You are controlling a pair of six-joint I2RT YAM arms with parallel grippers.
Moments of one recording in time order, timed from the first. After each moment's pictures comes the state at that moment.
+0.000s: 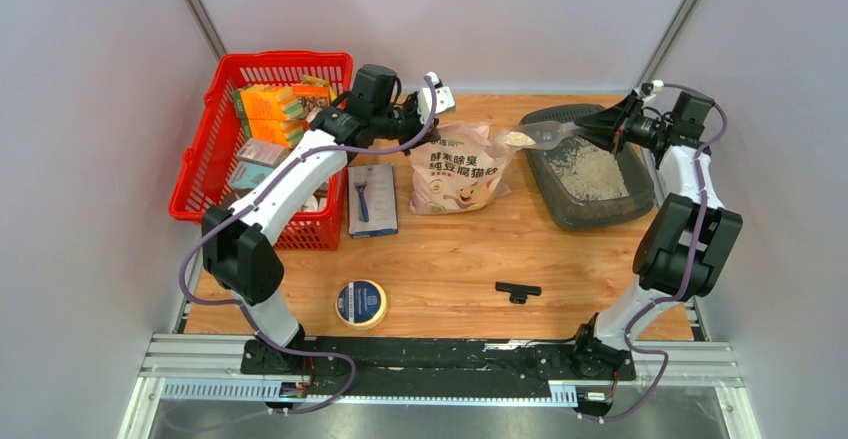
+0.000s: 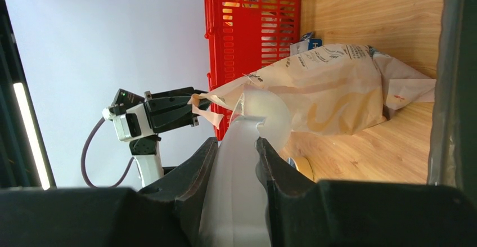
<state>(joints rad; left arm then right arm) -0.53 1.70 1.67 -0.52 0.55 0.58 -0.40 1.75 1.38 -0.20 -1.34 0.90</state>
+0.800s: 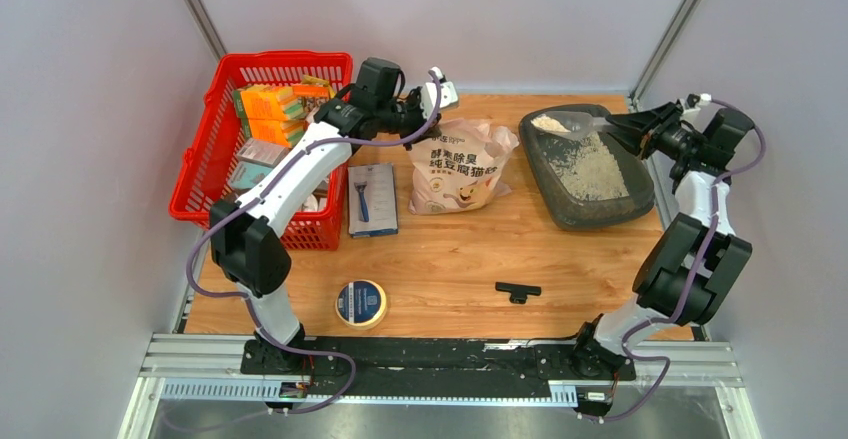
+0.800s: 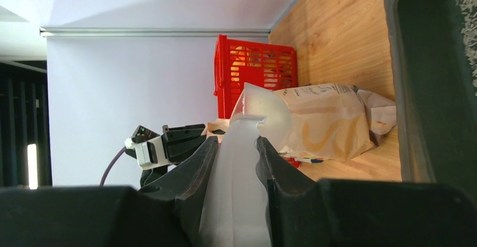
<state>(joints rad) -0.52 1.76 1.75 -0.58 0.55 0.60 -0.53 1.62 1.20 0.17 -1.23 1.21</state>
